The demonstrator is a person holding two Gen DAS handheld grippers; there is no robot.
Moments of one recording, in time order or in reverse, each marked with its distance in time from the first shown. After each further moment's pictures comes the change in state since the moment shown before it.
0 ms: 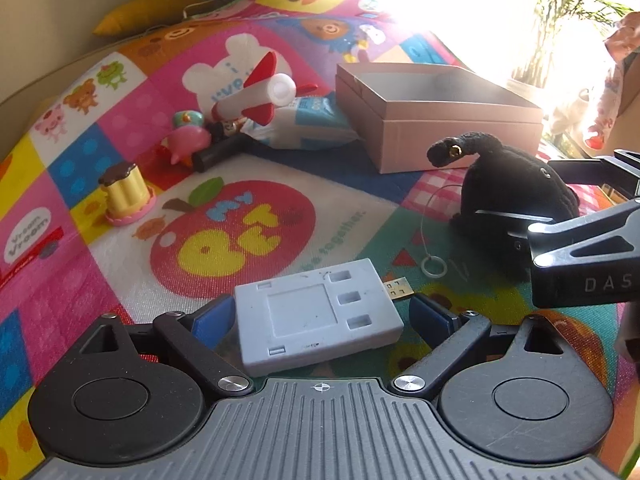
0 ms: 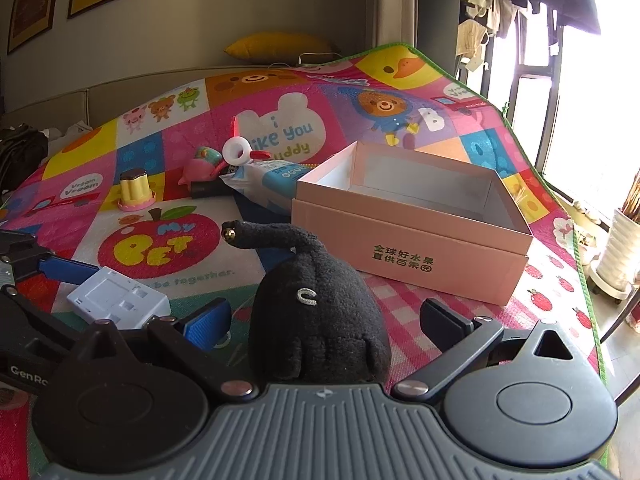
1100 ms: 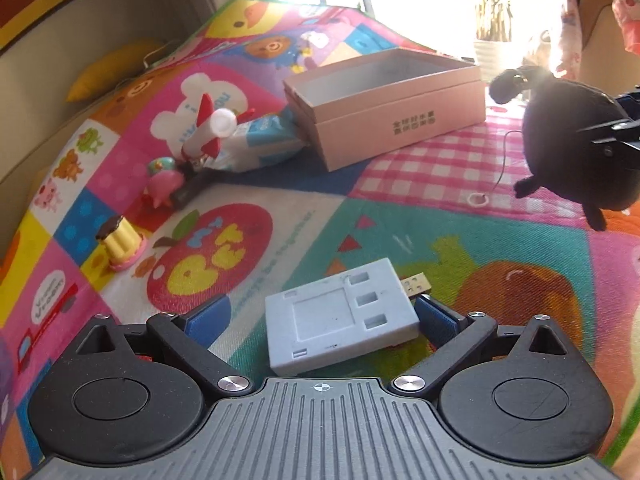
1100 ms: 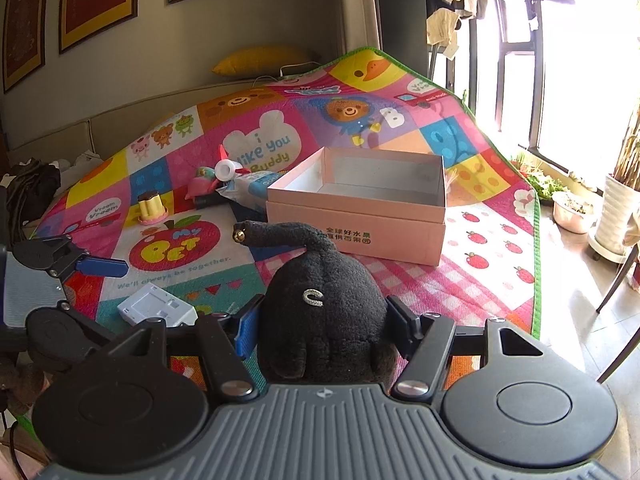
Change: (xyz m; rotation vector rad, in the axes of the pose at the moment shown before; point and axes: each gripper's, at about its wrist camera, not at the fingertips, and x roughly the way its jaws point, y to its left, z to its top) left arm -0.019 -0.047 -0.009 0.214 -0.005 0.057; right arm -0.089 -0.049 -0.012 0.111 0.017 0.043
